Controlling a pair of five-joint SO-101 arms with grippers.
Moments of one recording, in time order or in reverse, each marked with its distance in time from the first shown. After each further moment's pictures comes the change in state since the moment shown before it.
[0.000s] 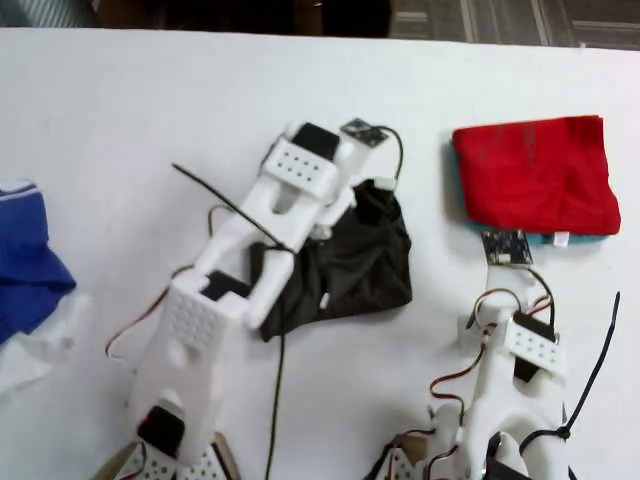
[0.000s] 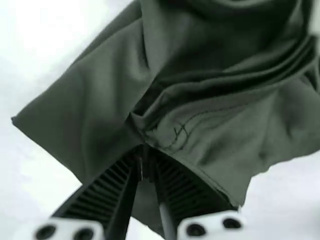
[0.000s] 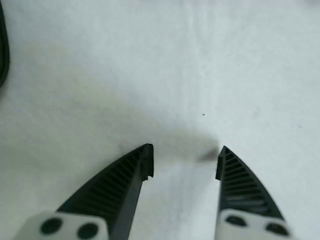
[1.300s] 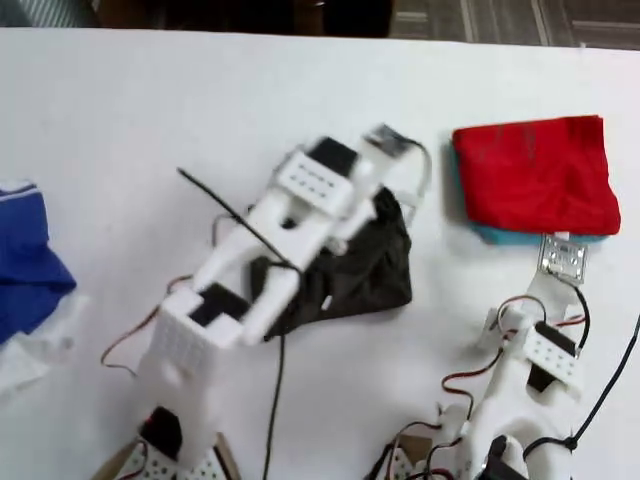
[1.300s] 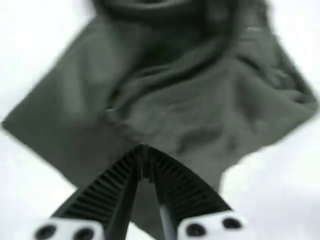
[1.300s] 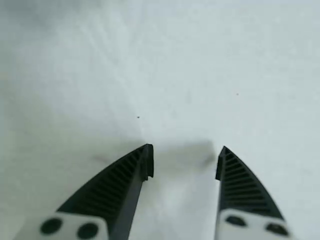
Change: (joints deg) left arm 2.2 -9.7 11.2 -5.6 1.0; right arm 8.5 0.0 0.1 -4.7 -12.7
